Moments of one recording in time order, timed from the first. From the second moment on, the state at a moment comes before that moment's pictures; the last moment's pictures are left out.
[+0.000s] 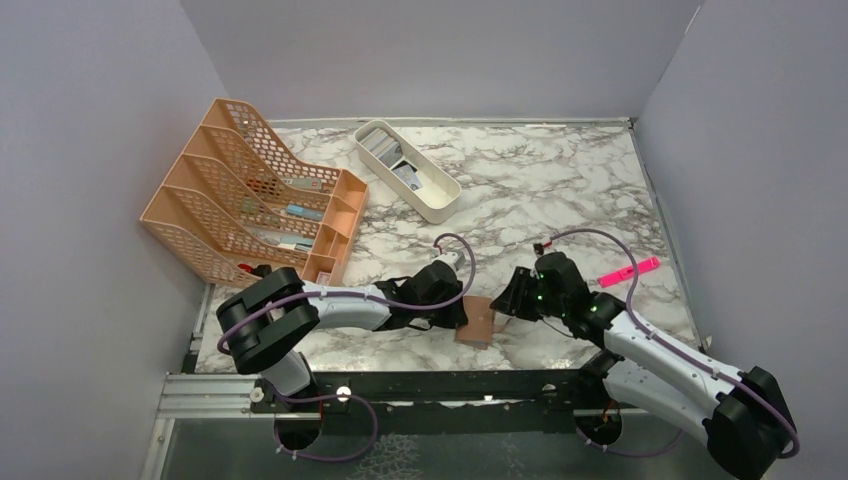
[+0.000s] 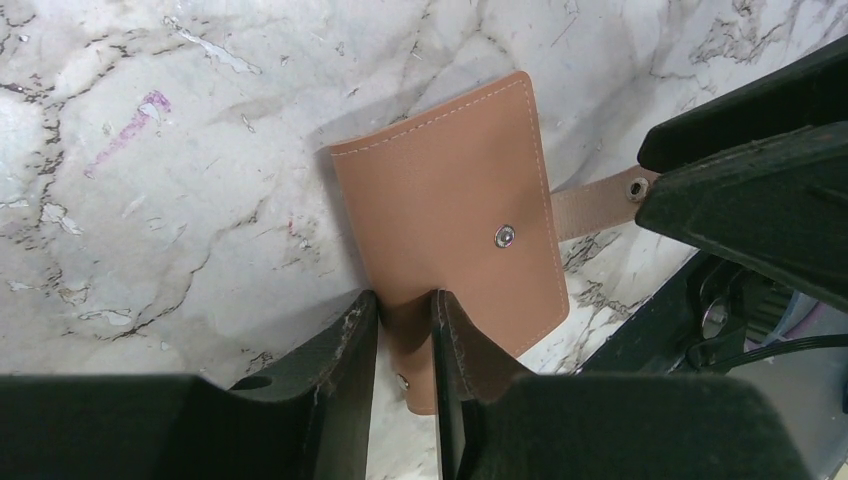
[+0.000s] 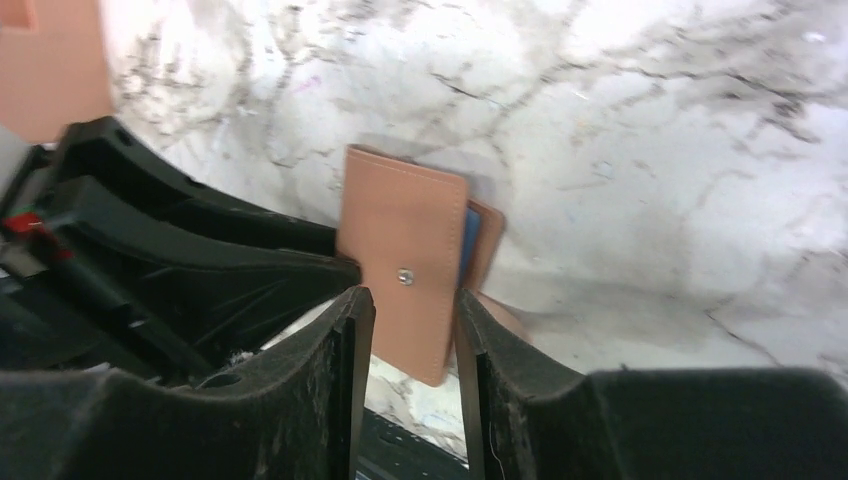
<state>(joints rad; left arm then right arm) -1.05 1.59 0.68 0.13 0.05 -0.77 0.63 0.87 0.39 -0.26 -0.12 0.81</state>
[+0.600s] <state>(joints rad) -1.06 1.59 0.70 0.10 0.03 -0.75 0.63 0.70 0.30 -0.40 -0.03 0.97</state>
